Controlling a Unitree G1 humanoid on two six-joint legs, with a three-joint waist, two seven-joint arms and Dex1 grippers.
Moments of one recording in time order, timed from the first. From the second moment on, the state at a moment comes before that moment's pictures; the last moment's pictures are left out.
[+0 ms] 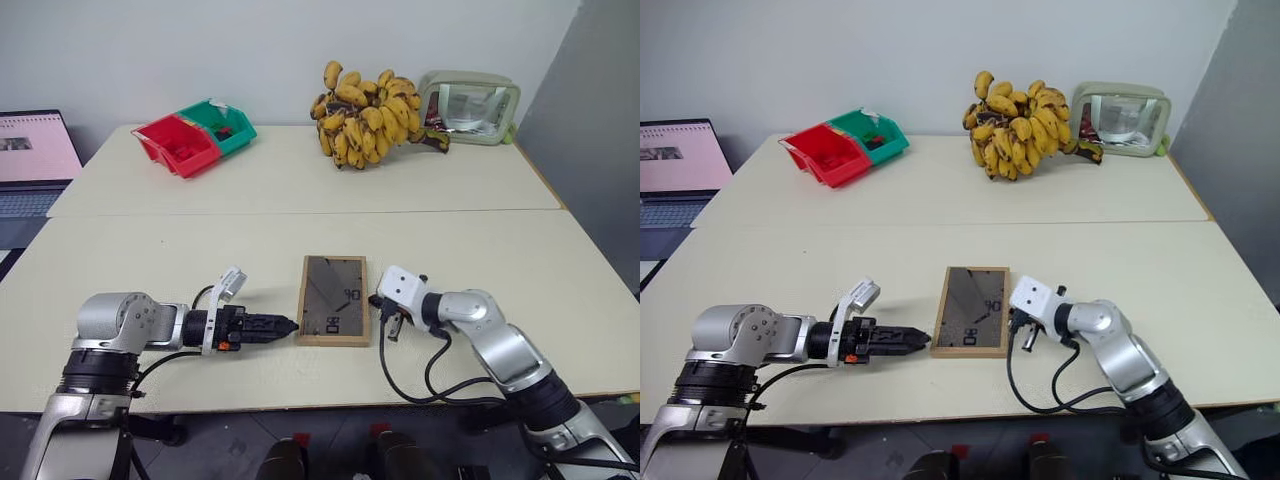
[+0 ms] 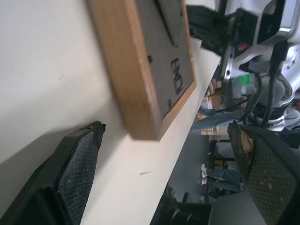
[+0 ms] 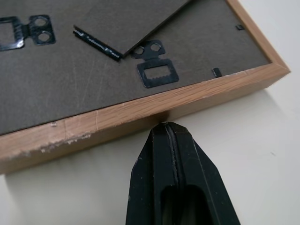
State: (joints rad) left arm -0.49 0.68 0.02 0.20 -0.75 1.45 -1.05; right arm -0.43 -0.43 0.39 -0.16 -0.10 0.56 0.78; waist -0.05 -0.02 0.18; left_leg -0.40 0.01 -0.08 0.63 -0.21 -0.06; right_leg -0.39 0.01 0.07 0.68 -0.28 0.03
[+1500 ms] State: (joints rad) left arm -0.66 0.37 0.32 -0.05 -0.85 1.32 -0.64; right arm -1.05 -0.36 0.02 0.18 0.44 0.93 0.92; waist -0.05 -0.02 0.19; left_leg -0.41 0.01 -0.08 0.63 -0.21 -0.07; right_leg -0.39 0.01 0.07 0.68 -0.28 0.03
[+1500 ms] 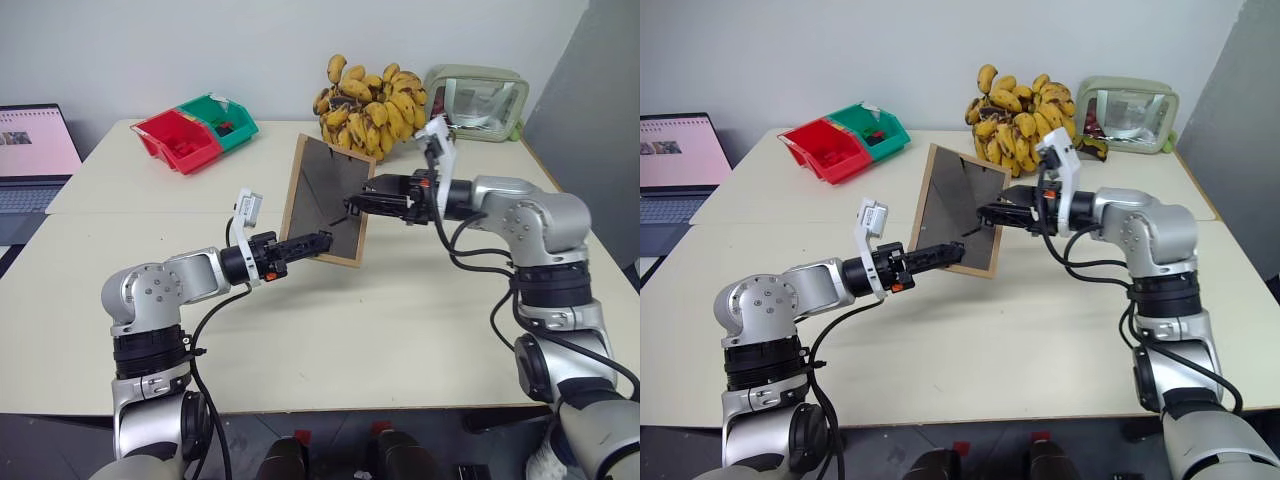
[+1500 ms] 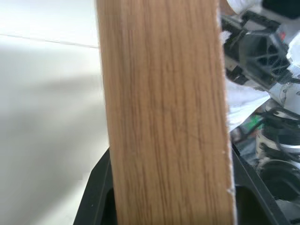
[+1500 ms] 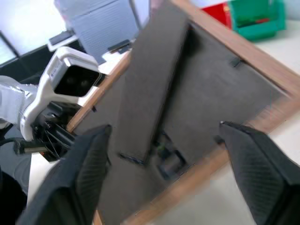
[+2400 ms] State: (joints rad) left arm -0.57 0.48 0.32 -0.14 -1.00 1.35 -0.64; right arm -0.82 -0.53 -0.10 -0.13 0.67 1.08 0.87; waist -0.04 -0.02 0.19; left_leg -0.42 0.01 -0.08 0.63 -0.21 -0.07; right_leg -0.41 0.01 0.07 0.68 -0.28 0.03
